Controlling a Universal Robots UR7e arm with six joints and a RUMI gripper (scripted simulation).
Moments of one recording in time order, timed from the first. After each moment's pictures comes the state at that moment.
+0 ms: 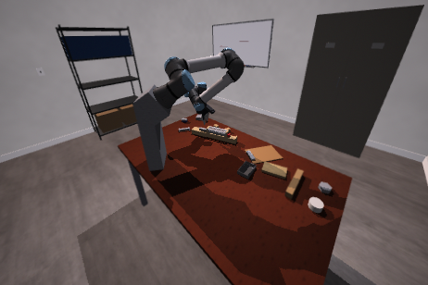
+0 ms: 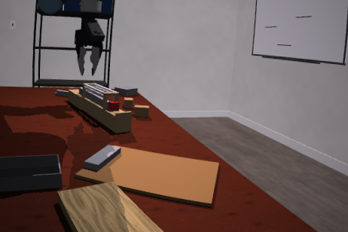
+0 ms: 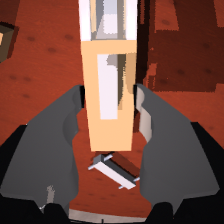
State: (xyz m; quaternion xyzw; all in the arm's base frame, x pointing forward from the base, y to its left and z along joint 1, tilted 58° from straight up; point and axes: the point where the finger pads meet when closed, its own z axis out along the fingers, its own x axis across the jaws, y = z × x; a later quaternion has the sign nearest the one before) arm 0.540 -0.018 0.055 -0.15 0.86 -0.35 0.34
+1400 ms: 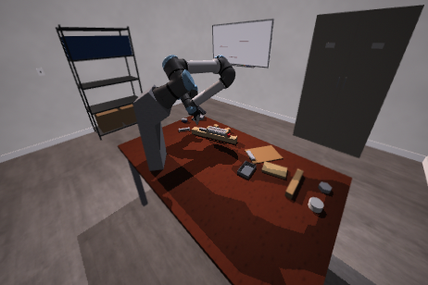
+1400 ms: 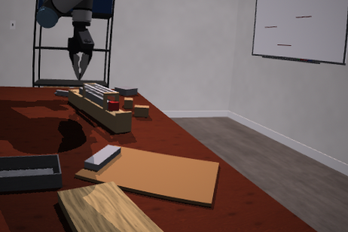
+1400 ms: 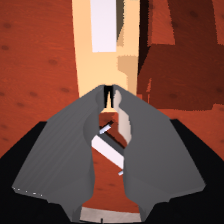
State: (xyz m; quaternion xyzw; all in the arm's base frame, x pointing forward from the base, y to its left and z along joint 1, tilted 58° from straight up) arm 0.554 0.030 -0.022 -0.15 0.86 -0.34 0.33
